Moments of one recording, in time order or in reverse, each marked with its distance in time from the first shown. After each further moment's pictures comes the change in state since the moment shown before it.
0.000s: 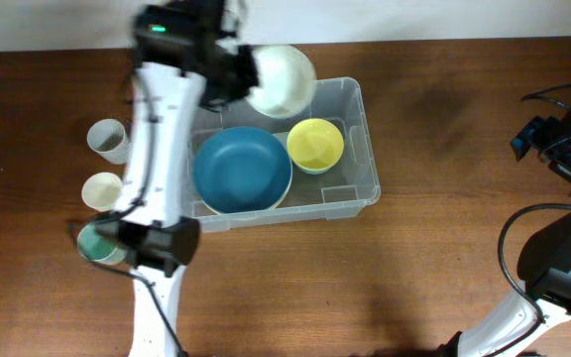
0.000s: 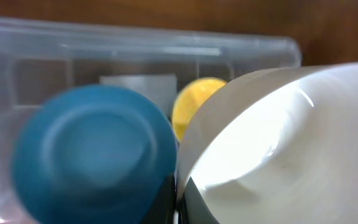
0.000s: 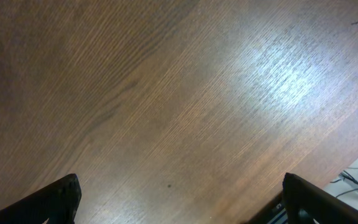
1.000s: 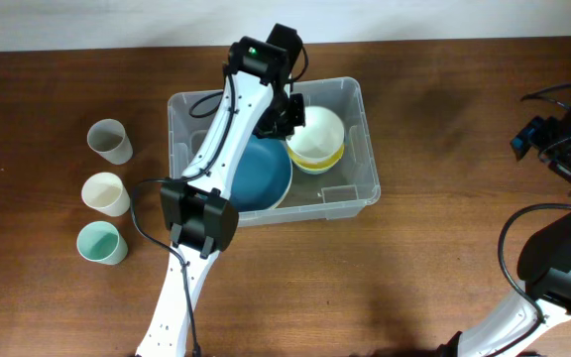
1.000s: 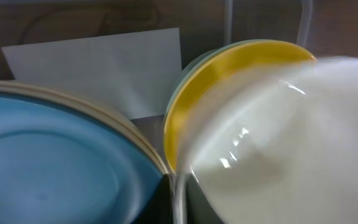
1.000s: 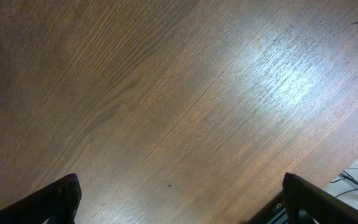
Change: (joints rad) left arm -0.124 0.310 -0.019 0.040 -0.013 0.011; right arm 0.000 0.000 0.000 0.000 0.000 0.000
